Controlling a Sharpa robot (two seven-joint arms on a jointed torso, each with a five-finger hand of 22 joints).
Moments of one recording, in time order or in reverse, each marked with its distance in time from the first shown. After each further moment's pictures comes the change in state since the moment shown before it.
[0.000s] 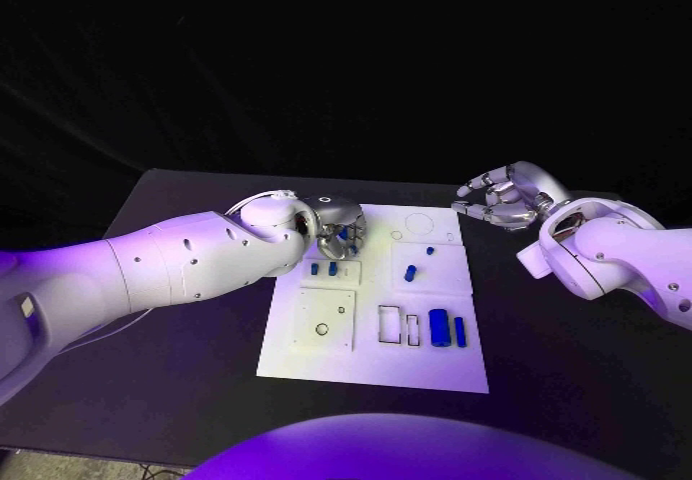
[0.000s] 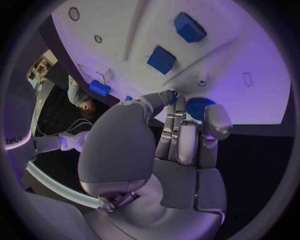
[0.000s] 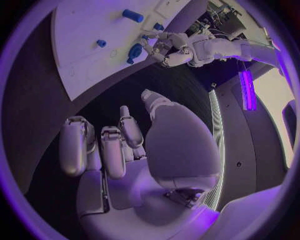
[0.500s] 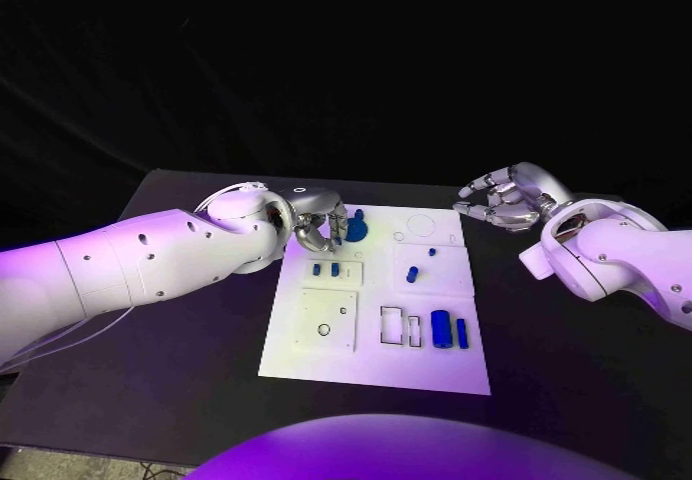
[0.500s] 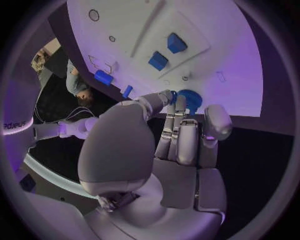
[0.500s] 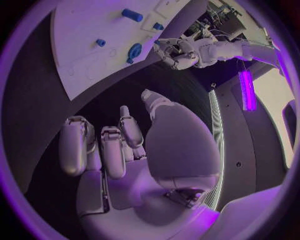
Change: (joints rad) left arm 0.003 -0.122 0.038 0.101 0.072 -0.008 -0.017; left_hand -0.013 -0.002 -0.003 -0.003 0.000 0.000 0.000 -0.001 -0.001 0.007 0.000 -0.010 0.000 0.000 0.000 0.004 -0.001 0.000 0.000 0.000 0.004 0.000; right arm 0.000 -0.004 0.000 0.000 0.000 0.000 0.000; right_hand 0.000 0.000 0.000 0.000 0.000 0.000 0.000 0.000 0.001 0.000 0.000 0.000 0.000 0.000 0.000 0.000 0.000 0.000 0.000 0.000 -0.003 0.001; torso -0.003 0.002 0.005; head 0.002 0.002
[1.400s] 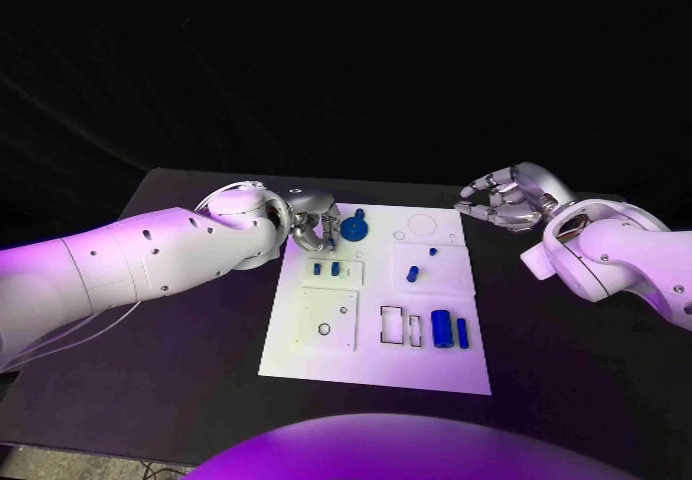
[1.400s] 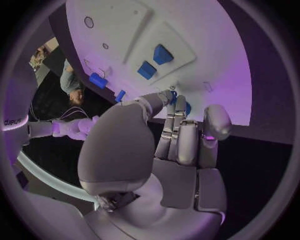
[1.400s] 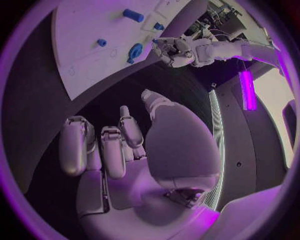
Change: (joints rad) left arm -0.002 0.017 -0.003 -0.057 0.022 0.052 -0.022; left_hand -0.004 -0.004 0.000 -0.005 0.000 0.000 0.000 -0.009 0.001 0.000 0.000 -0.009 0.000 0.003 0.004 0.000 -0.006 0.000 0.000 0.000 0.000 0.000; right arm 0.000 0.001 0.000 -0.001 0.000 0.000 0.000; right_hand 0.000 0.000 0.000 0.000 0.002 0.000 0.000 0.002 0.000 0.000 0.000 0.000 0.000 0.000 0.000 0.000 0.000 0.000 0.000 0.000 0.000 0.000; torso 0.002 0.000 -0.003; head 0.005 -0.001
